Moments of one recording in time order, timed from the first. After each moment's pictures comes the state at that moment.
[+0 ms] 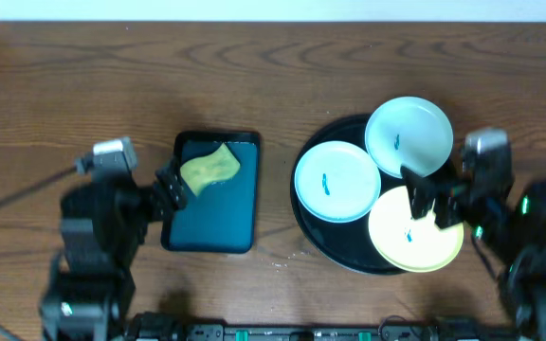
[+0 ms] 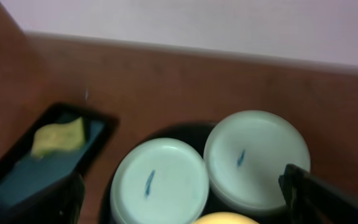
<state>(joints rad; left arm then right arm) -0.03 0.73 0.91 -0.72 0.04 -0.29 0.06 0.78 1.02 -0.72 -0.32 -0.01</state>
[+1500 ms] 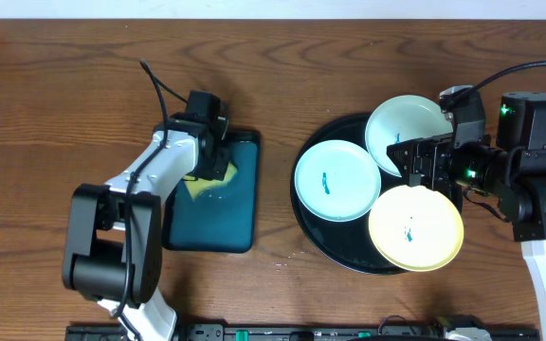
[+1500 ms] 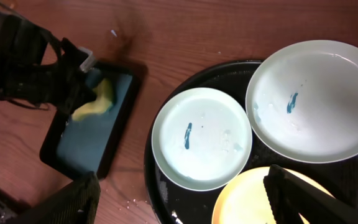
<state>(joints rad) -0.19 1.83 1.13 -0.69 -0.06 0.03 0.06 1.16 1.32 -1.03 -0.45 0.04</state>
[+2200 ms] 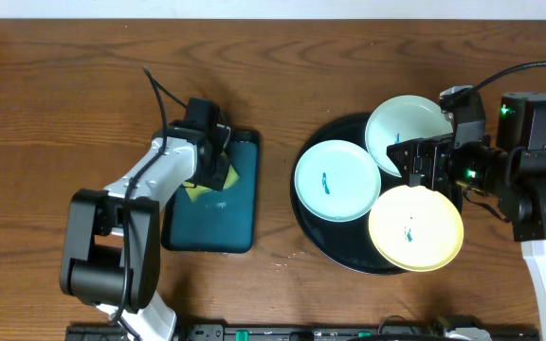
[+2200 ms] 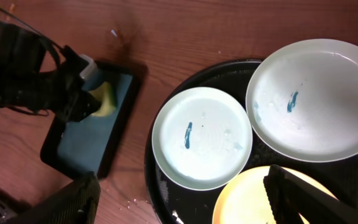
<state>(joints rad) -0.19 1.81 1.07 -0.66 -0.03 0.09 0.06 1.16 1.32 -1.03 -0.45 0.05</state>
